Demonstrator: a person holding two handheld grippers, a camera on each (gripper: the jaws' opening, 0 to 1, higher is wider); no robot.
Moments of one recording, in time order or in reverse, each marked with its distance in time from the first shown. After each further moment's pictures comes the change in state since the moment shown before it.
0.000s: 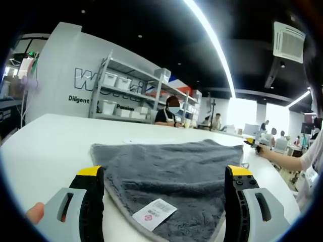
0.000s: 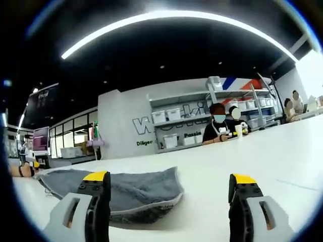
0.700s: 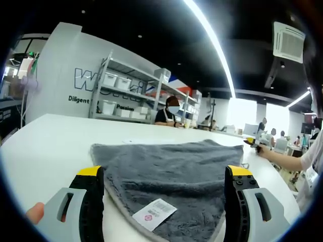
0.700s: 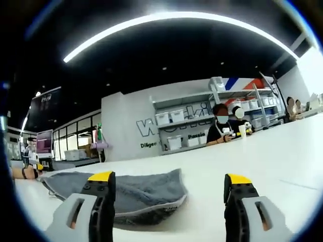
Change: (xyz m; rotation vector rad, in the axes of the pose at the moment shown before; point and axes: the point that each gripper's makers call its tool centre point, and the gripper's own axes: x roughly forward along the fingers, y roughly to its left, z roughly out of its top) left arm 0.000 0.001 0.001 -0.001 -0.002 0.000; right arm 0.001 0.003 0.003 0.019 -0.015 0.031
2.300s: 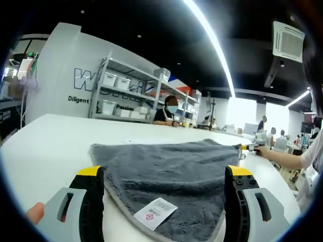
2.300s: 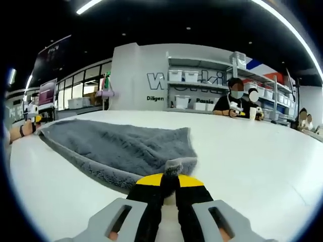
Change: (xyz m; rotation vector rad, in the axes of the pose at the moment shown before) left arm 0.000 -0.003 -0.002 0.006 0.002 -0.003; right arm 0.005 0.011 -0.064 -0.219 0.376 0.049
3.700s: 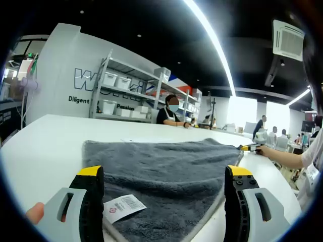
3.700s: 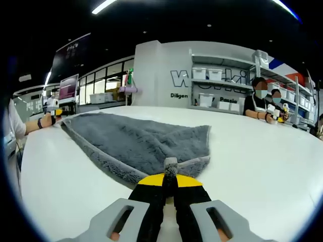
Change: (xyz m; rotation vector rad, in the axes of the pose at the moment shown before) left arm 0.001 0.000 -0.001 0.005 0.006 0.005; right arm 0.007 0.038 -0.008 -0.053 0.045 0.175
